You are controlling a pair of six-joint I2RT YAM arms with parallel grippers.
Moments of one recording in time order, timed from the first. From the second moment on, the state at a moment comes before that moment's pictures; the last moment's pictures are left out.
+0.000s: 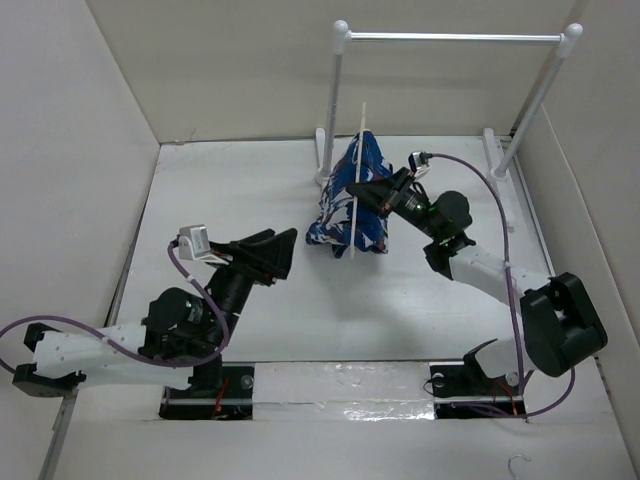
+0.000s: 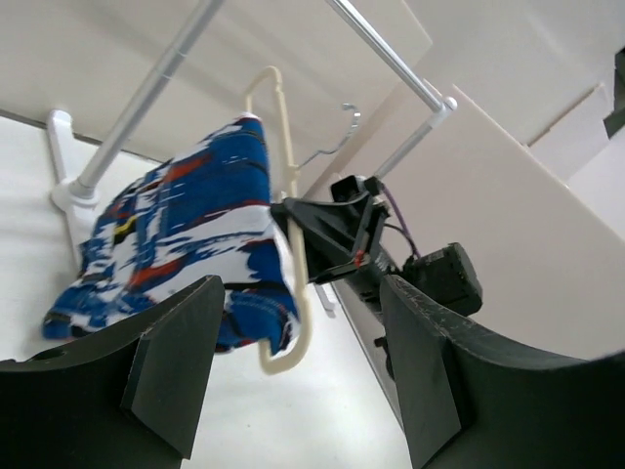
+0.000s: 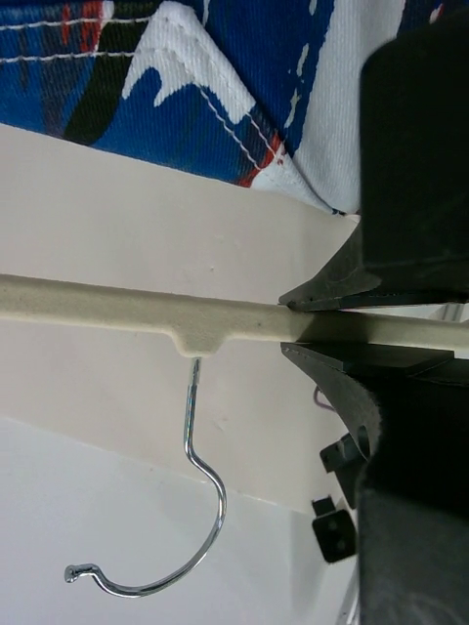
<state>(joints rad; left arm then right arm) -1.48 0.63 0.72 0.34 -1.05 -0.34 0.49 1.39 0.74 0.98 -0.44 1.40</state>
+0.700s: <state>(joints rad) -1.48 0.49 0.66 0.05 -1.16 -0.50 0.11 1.71 1.36 0.66 -0.62 1.38</state>
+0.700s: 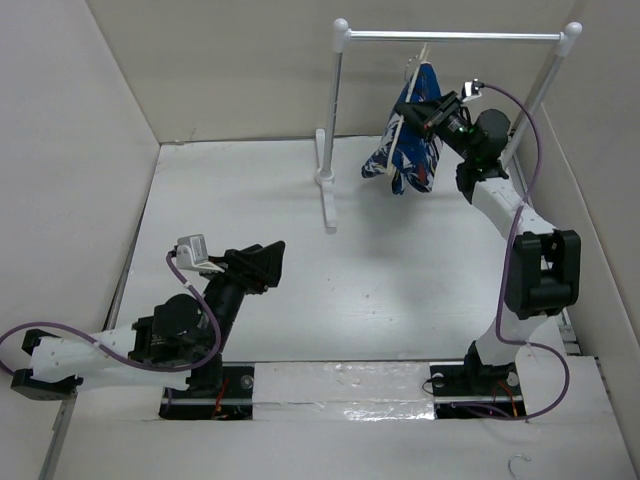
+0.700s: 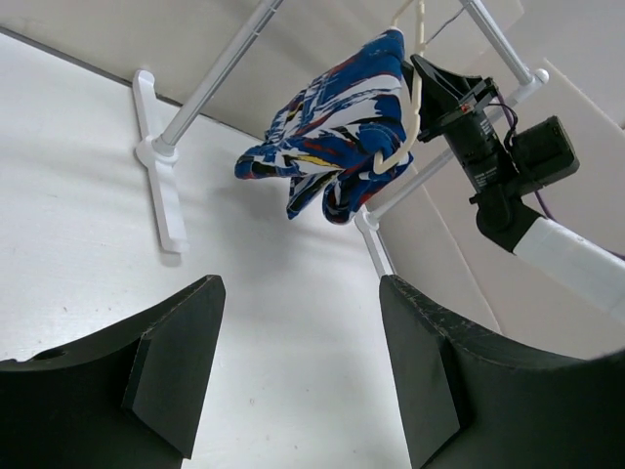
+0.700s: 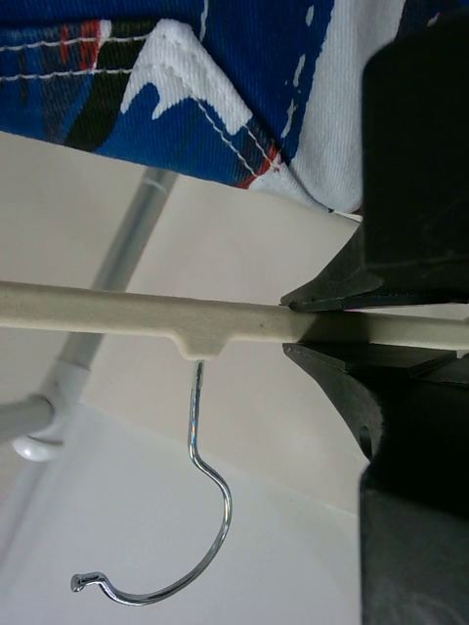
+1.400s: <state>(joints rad) -1.48 0.56 0.63 0.02 -1.20 -0.53 -0.02 1.86 1.57 0.62 -0.69 1.48</state>
